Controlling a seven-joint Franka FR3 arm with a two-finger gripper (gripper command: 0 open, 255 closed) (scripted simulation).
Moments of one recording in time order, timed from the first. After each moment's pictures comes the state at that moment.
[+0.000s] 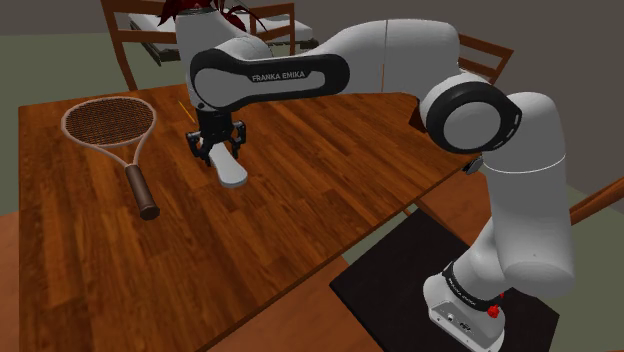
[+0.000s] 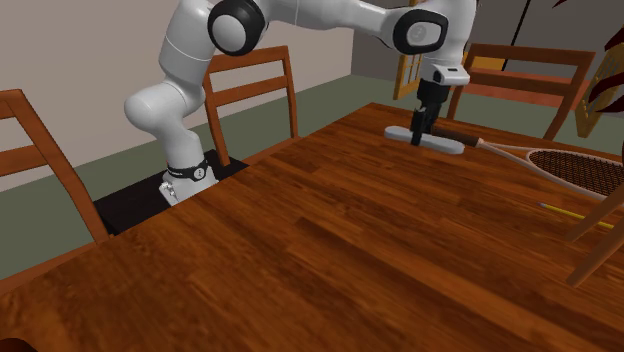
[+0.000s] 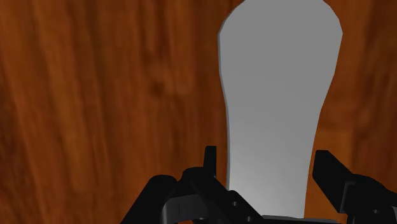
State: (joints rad) arm 0.36 0.65 0.26 -1.20 -0.17 1.80 0.69
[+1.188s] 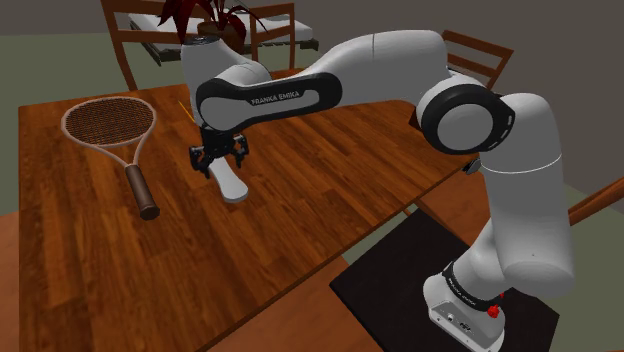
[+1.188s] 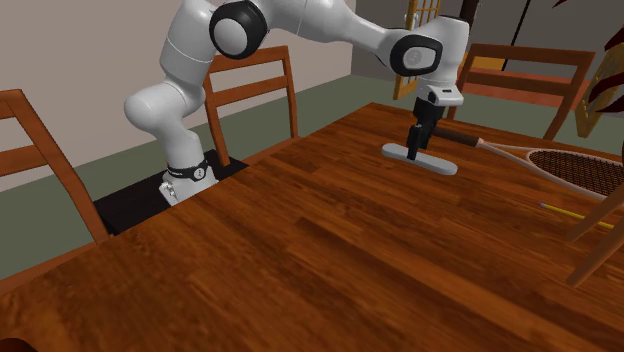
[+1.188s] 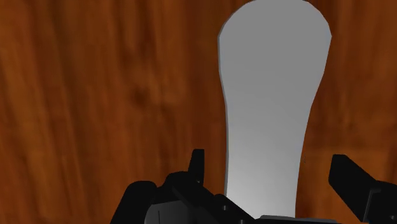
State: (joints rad) arm 0.36 0.67 0.26 -1.28 -0.18 1.91 0.70
